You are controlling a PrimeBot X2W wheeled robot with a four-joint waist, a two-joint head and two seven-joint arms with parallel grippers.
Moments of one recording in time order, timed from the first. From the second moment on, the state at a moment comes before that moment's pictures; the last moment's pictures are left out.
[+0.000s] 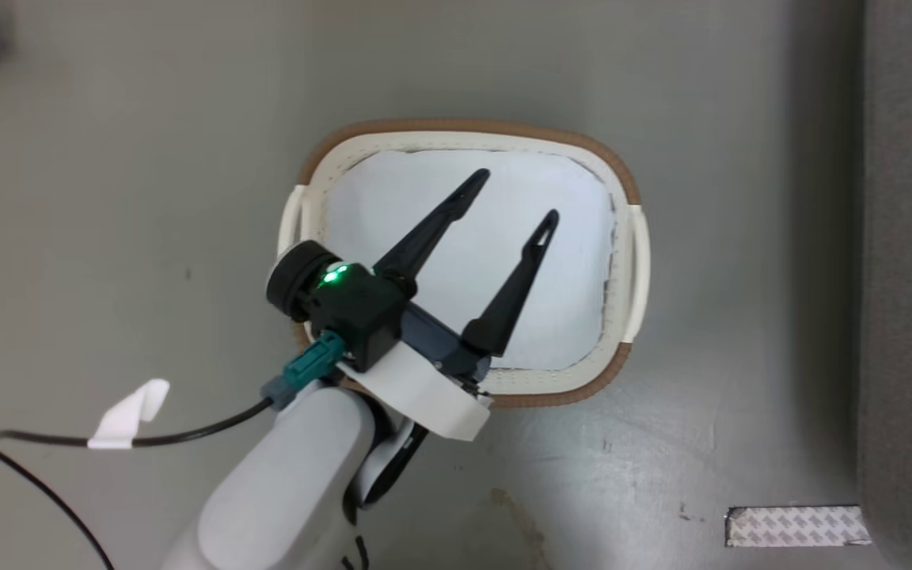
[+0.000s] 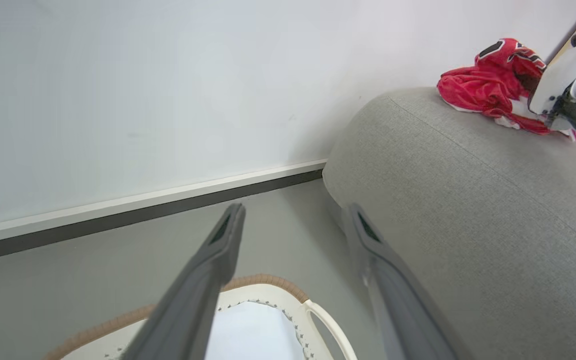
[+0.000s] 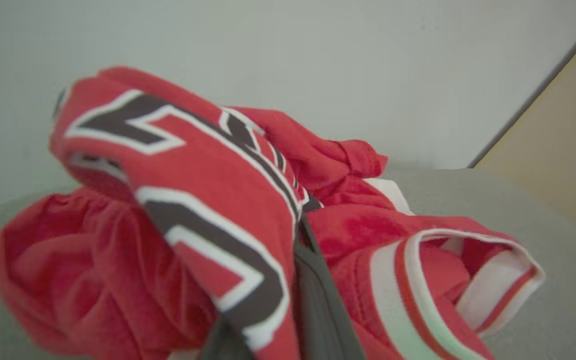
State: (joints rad) left arm -0.66 0.17 -0.63 0.10 -0.33 -0.03 -0.21; right arm -1.19 -0.38 -0.86 0.82 -0.48 0.13 -0.21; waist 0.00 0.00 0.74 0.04
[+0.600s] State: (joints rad) left arm -0.46 0.24 -0.51 0.21 -0.37 0.06 -0.26; right arm -0.90 -0.14 -0.65 0.73 -0.47 0.13 -0.26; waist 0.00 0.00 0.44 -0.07
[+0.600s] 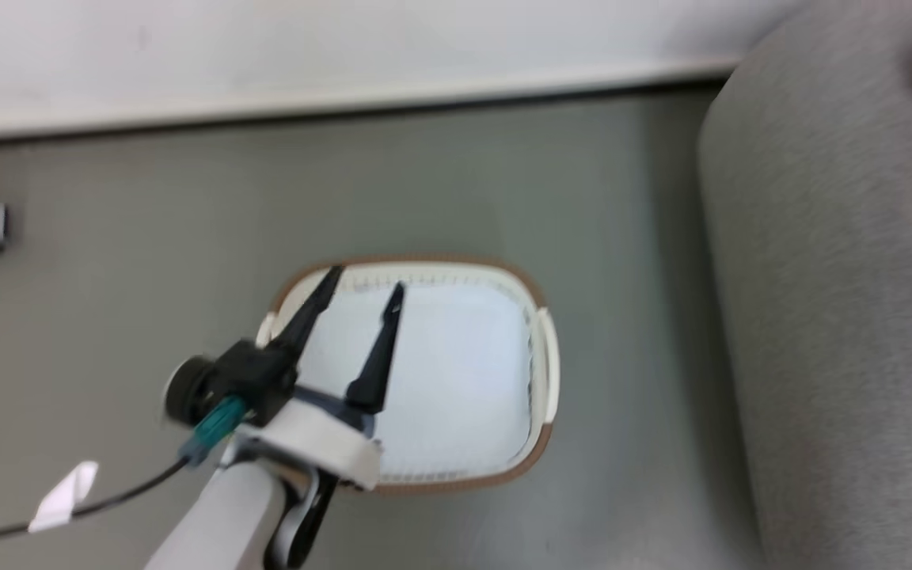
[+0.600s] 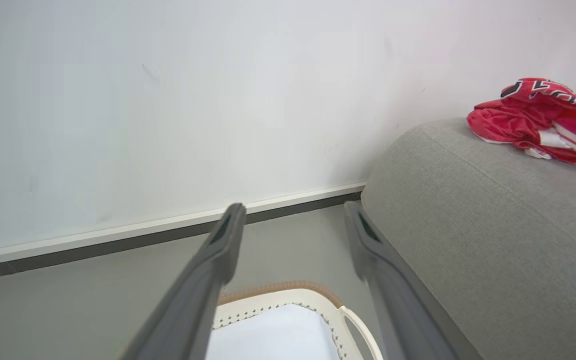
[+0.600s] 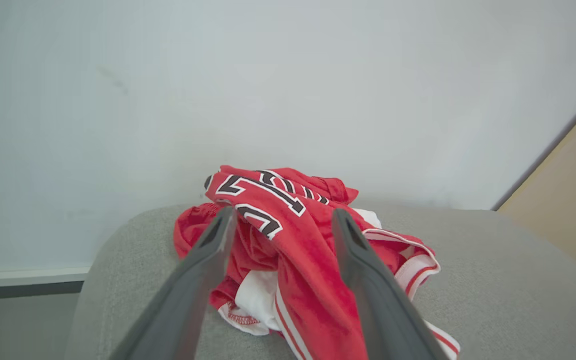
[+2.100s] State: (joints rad) left arm 0.10 0.07 0.02 0.22 -0.19 -0.05 -0.26; right arm -0.06 -0.05 0.00 0.36 0.09 0.13 -0.26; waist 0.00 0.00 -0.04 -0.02
